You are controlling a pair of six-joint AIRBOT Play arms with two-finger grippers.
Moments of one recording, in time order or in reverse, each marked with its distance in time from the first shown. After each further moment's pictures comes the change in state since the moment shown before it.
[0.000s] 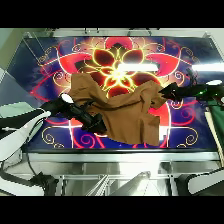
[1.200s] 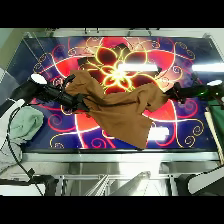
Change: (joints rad) left arm 0.233 0.132 0.178 0.070 -0.151 0.114; right arm -0.019 -0.095 0.050 -0.137 -0.076 0.277
